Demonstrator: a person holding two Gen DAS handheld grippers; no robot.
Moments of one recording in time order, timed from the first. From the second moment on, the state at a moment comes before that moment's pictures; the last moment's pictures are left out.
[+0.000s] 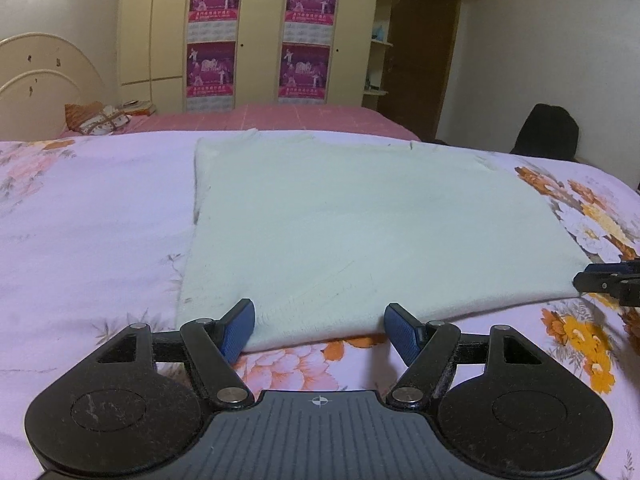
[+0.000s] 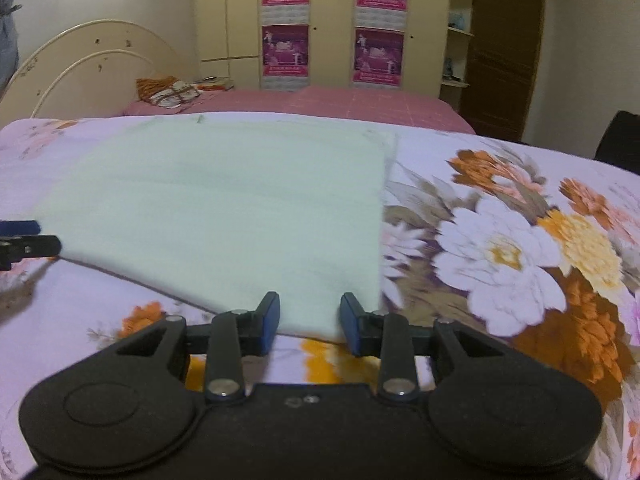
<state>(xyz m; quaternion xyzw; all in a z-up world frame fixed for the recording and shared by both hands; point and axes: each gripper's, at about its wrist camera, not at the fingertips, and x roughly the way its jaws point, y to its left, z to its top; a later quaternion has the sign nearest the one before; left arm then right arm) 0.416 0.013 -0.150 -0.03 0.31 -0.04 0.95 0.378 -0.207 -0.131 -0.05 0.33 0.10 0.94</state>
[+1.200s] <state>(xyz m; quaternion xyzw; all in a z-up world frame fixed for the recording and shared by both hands) 0.371 0.072 -0.199 -0.49 0.27 0.02 0.83 0.364 -0.206 -0.095 0.05 0.31 0.11 0.94</state>
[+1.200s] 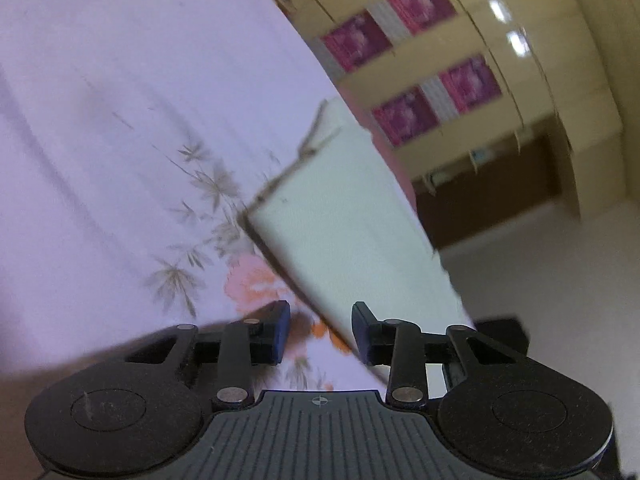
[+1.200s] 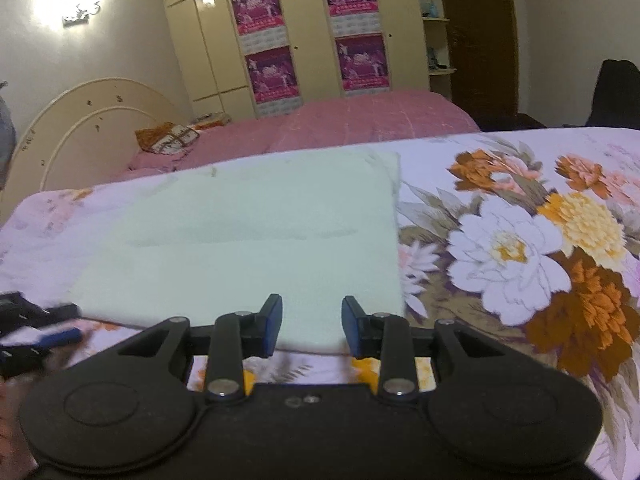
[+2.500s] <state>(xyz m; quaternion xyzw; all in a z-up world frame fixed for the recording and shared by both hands) 0.483 0.083 -0.226 -0.53 0.18 0.05 0.82 0.495 -0.099 -0.130 0.04 0.34 0.20 0.92</state>
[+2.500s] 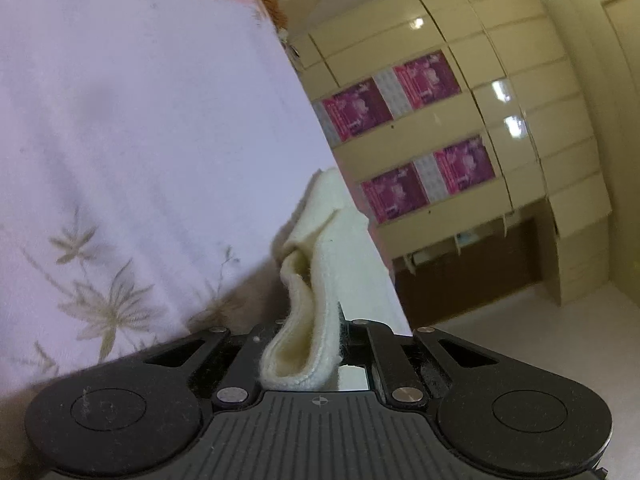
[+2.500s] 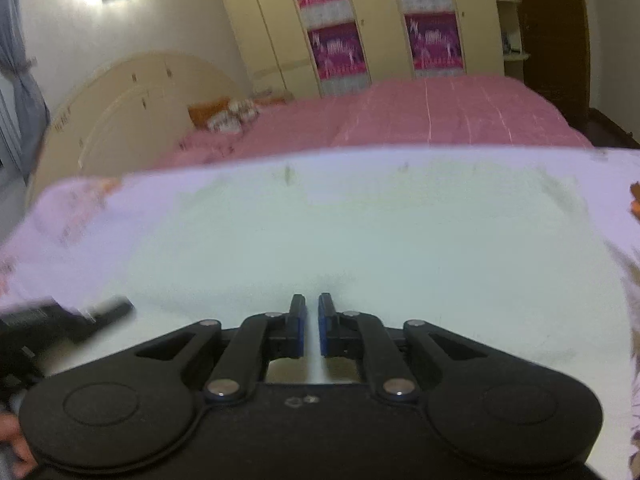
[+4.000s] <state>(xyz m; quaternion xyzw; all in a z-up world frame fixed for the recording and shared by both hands) 0.541 0.047 -0.060 -0.21 0.32 -0.04 0.92 0.478 -0.290 -0.116 0.35 0.32 0.19 0.86</state>
